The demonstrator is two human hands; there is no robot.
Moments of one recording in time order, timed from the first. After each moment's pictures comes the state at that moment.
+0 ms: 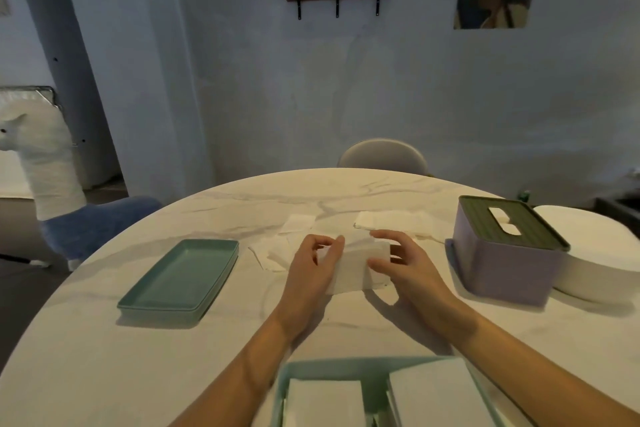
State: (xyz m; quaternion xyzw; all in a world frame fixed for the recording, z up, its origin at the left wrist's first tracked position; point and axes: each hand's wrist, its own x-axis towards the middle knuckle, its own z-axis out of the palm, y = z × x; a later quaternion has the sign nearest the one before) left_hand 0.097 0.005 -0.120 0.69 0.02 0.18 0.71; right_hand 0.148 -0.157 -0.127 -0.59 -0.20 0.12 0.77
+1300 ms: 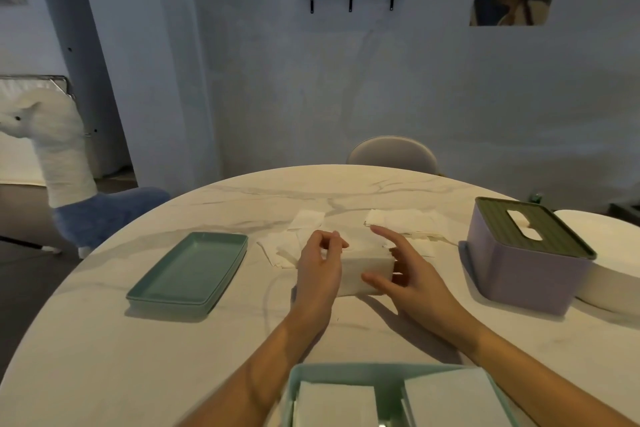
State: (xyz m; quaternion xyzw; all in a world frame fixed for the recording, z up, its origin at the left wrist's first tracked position) left_hand 0.115 0.005 -0.131 0.70 0.13 0.27 0.65; right_hand 0.150 -0.153 -0.137 -0.76 -0.31 0.00 0.57
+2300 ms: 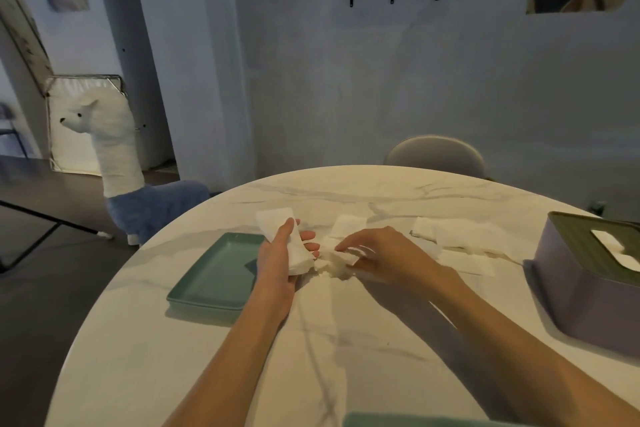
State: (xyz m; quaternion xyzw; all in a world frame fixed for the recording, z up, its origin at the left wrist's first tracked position) left_hand 0.112 0.122 -0.114 0.47 0.23 0.24 0.82; right_hand 0.227 -0.039 -0.115 -0.86 -0.44 -0.06 0.23
